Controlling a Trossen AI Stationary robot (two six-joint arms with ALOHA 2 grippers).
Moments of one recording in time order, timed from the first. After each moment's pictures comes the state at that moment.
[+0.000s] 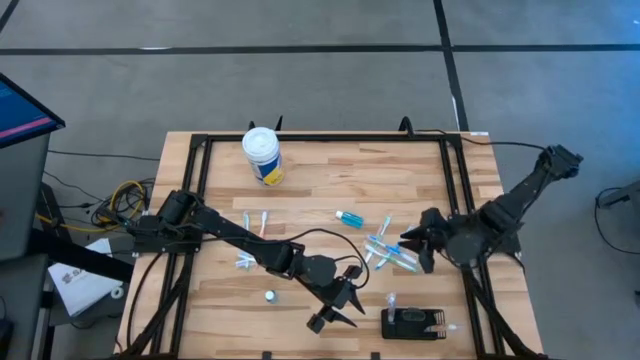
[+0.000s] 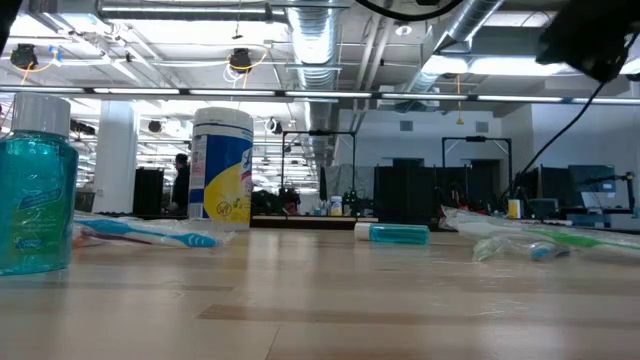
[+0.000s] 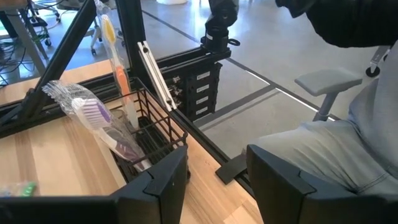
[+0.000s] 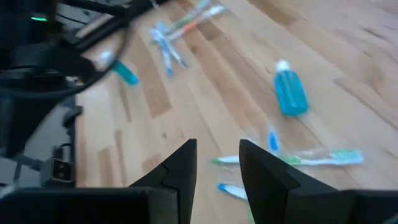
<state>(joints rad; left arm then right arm) -0.38 1.99 1.43 0.22 0.26 0.09 0.68 0.85 0.68 -0.61 0.62 0.99</state>
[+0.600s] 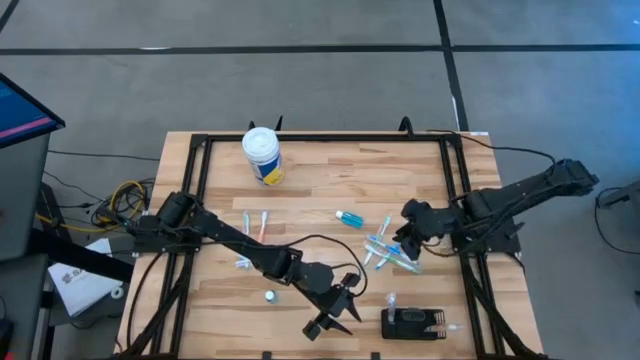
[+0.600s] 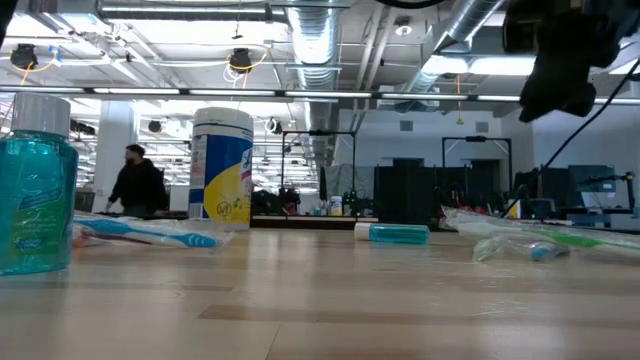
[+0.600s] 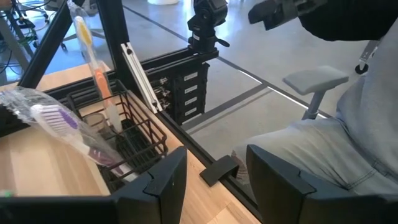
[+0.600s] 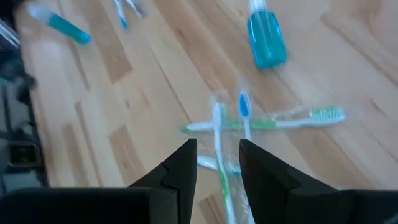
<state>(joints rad) -0.41 1.99 1.43 0.22 0.26 0.09 0.31 0.94 0.69 -0.65 0.20 0.87</state>
